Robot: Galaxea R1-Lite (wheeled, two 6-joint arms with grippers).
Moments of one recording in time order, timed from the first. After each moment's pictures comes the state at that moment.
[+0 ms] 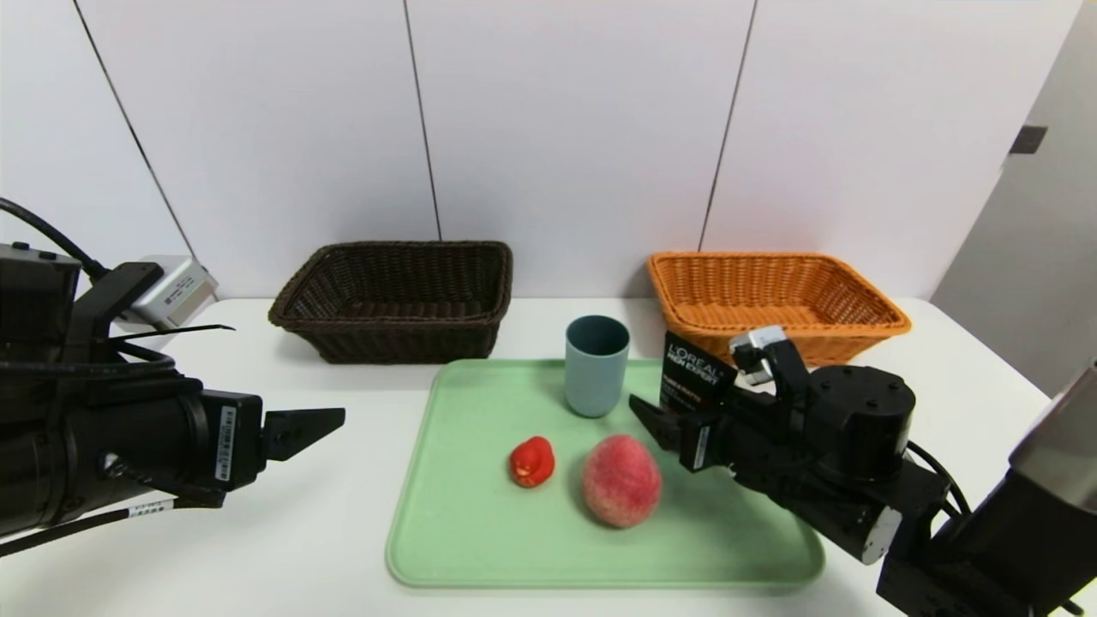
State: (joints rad) left arm -0.39 1.22 -0.77 0.08 0.08 -0.19; right arm 0.55 1.97 -0.43 -1.35 -0.07 0.15
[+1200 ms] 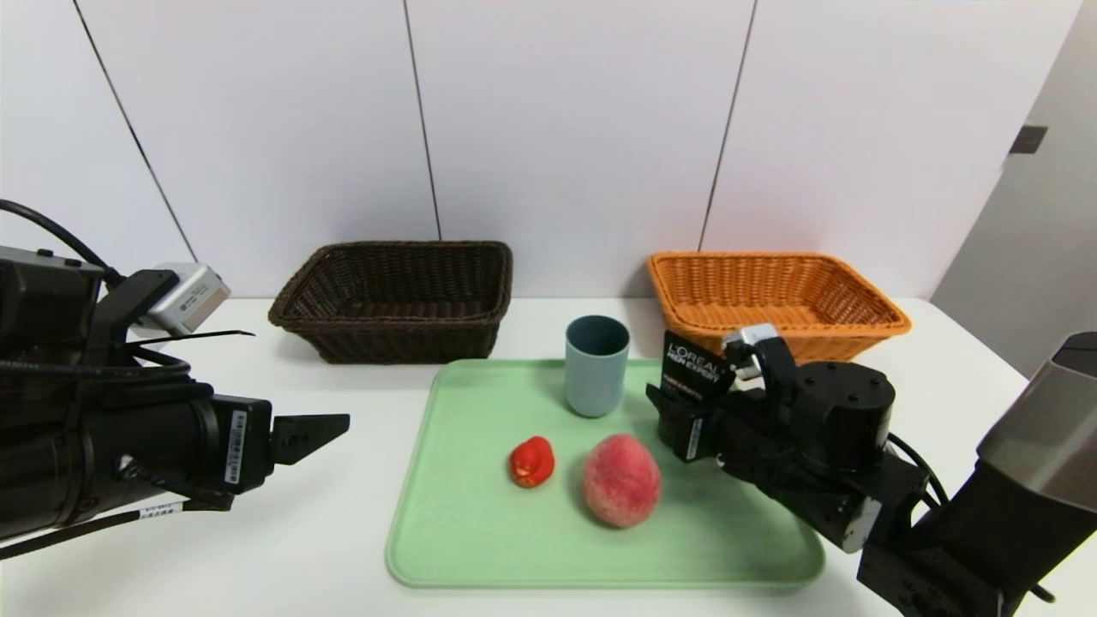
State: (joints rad) left arm -0.39 1.24 -0.76 0.08 0.09 -0.19; right arm 0.53 2.02 -0.47 -1.36 -0.09 0.15
